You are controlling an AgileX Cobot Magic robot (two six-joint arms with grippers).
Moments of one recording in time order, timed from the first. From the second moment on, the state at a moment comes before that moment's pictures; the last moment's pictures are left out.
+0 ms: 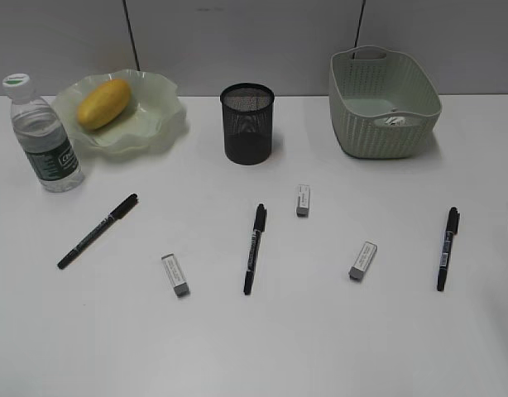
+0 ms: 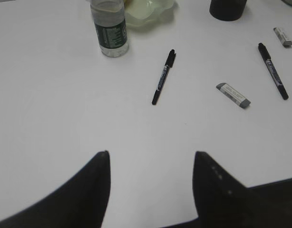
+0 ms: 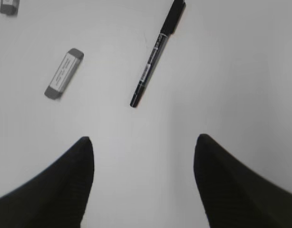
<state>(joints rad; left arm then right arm) -0.17 0.10 -0.53 -0.04 1.07 0.03 0.21 1.15 -0.75 -0.01 0.77 0.23</state>
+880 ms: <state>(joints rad) -0.17 0.10 -0.53 -0.04 1.07 0.03 0.08 1.96 -1.18 0.01 0.74 0.32</state>
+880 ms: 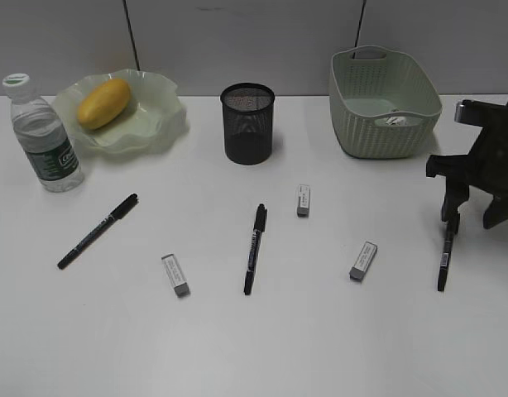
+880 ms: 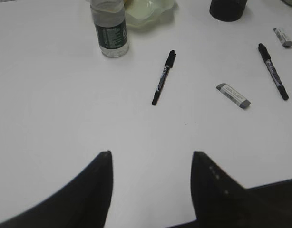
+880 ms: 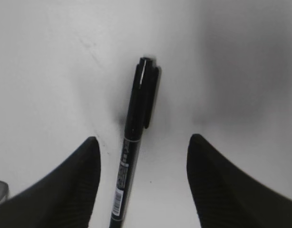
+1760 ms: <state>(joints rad) -0.17 0.10 -0.53 -0.04 1.07 0.03 0.08 2.09 -1.26 -0.03 0.72 0.41</state>
